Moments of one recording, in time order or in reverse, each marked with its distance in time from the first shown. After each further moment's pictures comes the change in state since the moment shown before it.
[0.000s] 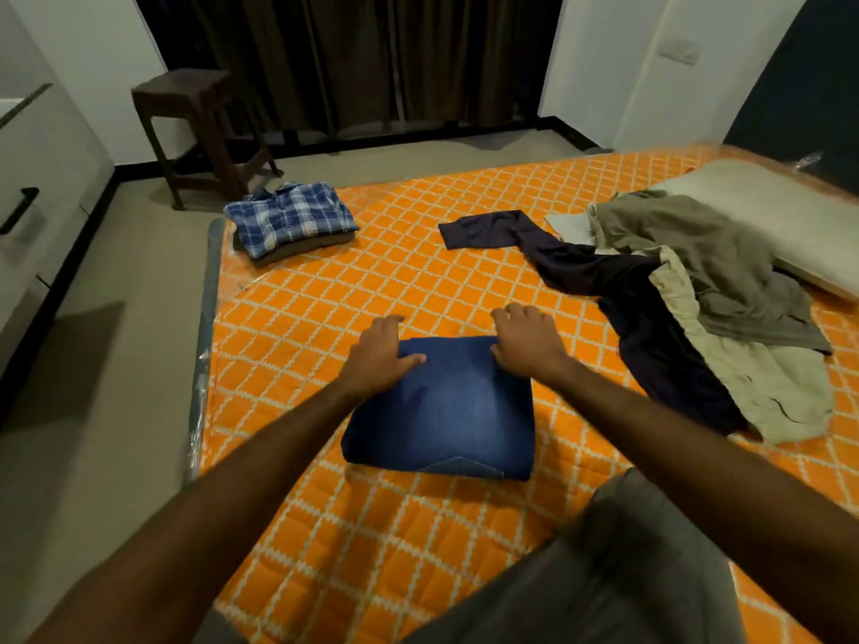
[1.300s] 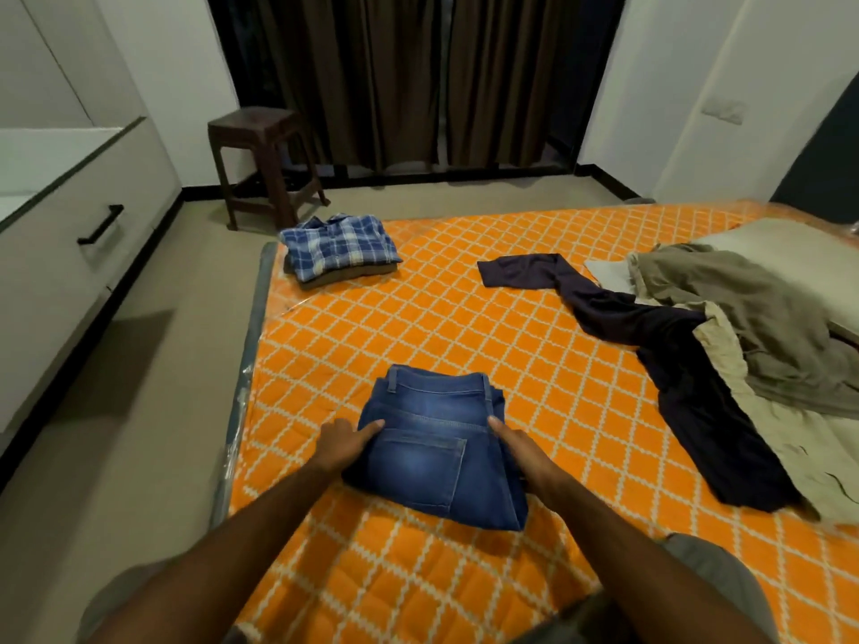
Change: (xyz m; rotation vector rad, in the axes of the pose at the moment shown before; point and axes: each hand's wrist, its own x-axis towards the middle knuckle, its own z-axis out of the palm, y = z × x) left_hand -0.065 -0.094 0.019 -0.436 0.037 -0.566; right_hand -0.037 -0.036 0.107 1.475 -0.359 0.330
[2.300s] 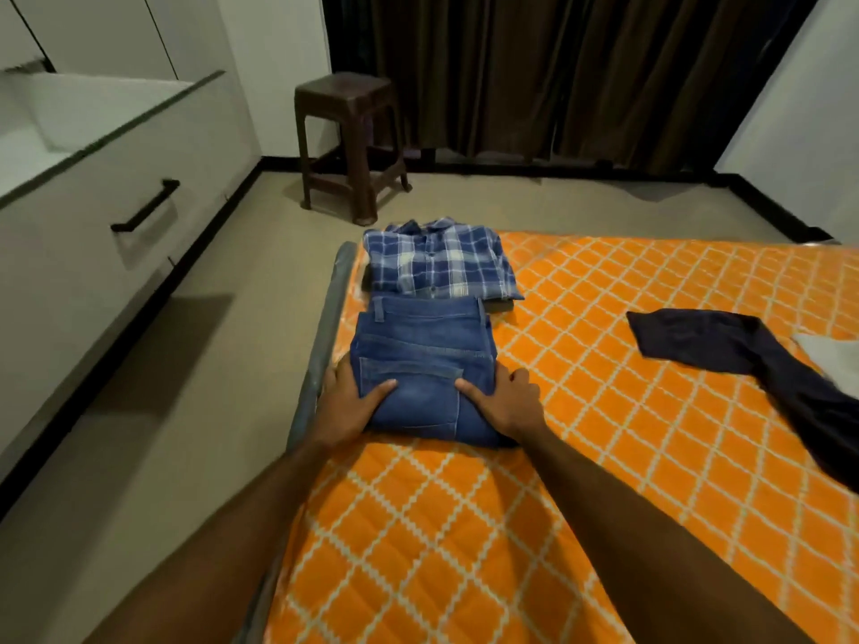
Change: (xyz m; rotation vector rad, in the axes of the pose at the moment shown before) left_hand 0.271 -0.038 -0.143 -0.194 0.346 0.222; right_hand 0.332 -0.156 0.183 -1.004 0.223 -0.328
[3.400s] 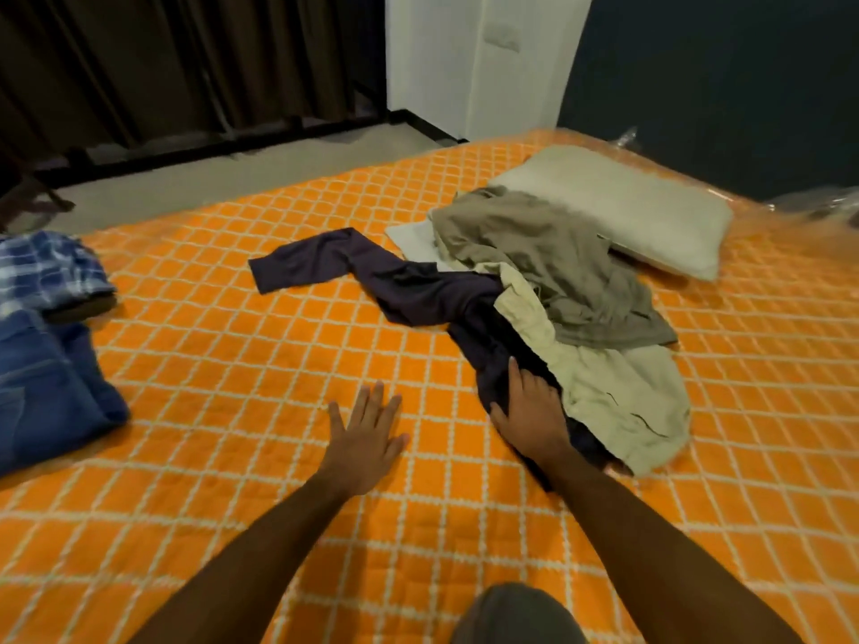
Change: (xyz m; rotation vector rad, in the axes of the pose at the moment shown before) left_hand -0.285 0.195 0.412 0.929 -0.670 0.801; right_hand -0.306 0.490 -0.195 -0.378 0.326 0.362
